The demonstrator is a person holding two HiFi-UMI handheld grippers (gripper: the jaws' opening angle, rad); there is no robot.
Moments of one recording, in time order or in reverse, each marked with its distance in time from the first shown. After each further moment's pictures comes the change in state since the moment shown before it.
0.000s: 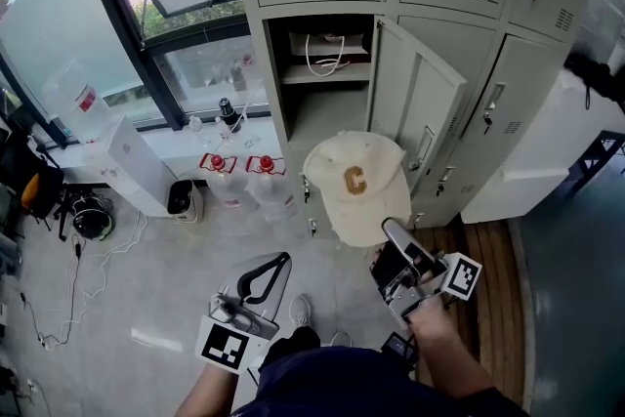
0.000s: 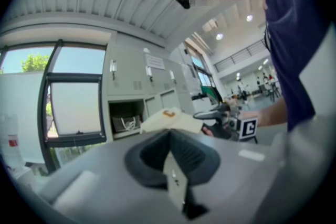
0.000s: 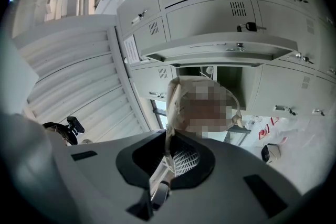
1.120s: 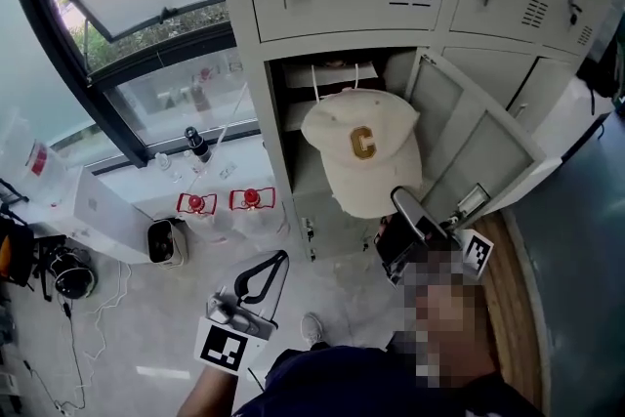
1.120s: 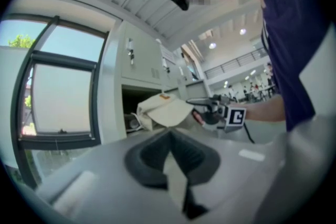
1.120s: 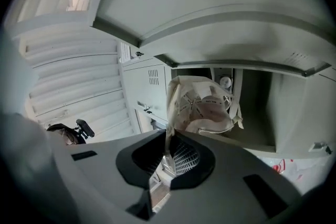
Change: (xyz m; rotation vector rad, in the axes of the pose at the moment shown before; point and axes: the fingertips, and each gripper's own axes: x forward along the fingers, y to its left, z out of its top) left arm 0.102 0.189 -0.062 -0.049 -0.040 -0.170; right arm 0.182 -0.061 0.083 -0.166 -0.147 0.042
